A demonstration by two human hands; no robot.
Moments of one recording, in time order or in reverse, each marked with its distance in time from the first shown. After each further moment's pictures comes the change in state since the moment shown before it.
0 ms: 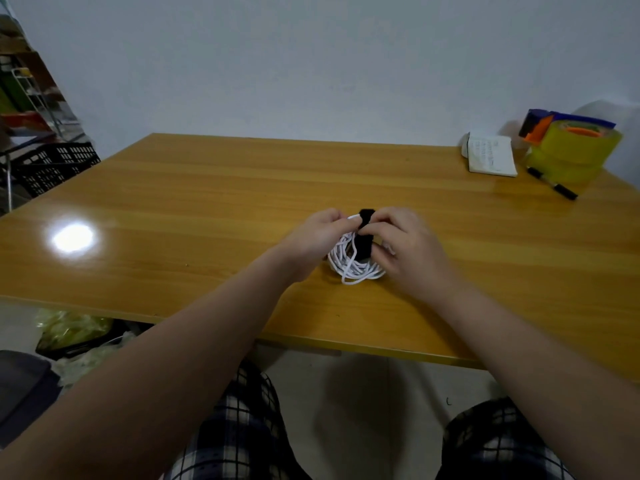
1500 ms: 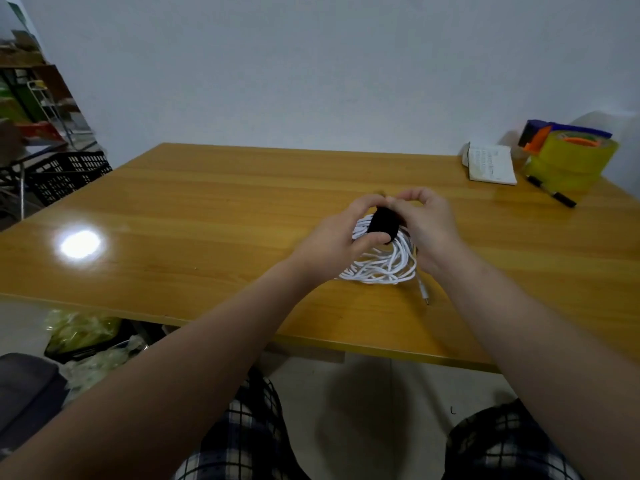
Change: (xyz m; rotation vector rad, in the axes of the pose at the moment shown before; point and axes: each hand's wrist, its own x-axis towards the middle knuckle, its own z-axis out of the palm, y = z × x) left_hand -0.022 0.018 0.012 0.529 0.043 0.455; right_hand 0.043 -0.010 -0.022 1.047 0.199 1.049
